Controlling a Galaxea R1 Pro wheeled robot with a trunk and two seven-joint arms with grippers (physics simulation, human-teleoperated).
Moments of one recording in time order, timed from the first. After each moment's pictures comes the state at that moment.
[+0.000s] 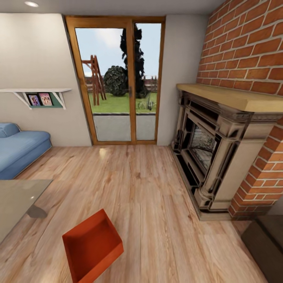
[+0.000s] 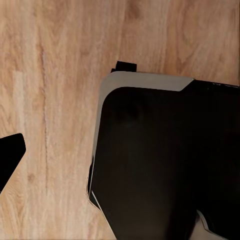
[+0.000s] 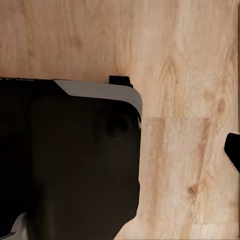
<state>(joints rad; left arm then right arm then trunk) -0.21 0.01 0.06 0.00 0.09 -0.02 0.05 -0.23 0.05 0.52 0.03 -0.46 -0.07 -0.11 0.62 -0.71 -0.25</state>
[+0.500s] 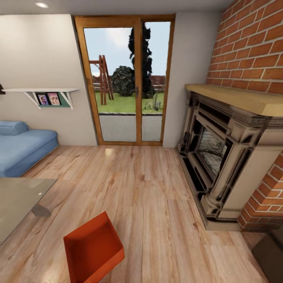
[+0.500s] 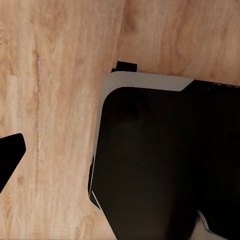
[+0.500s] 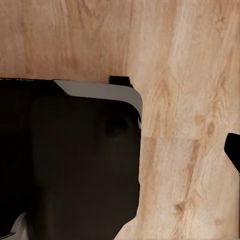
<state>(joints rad) -0.21 0.01 0.06 0.00 0.09 -0.02 0.05 -0.23 0.05 0.52 0.03 -0.46 -0.07 -0.11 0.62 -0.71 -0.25</state>
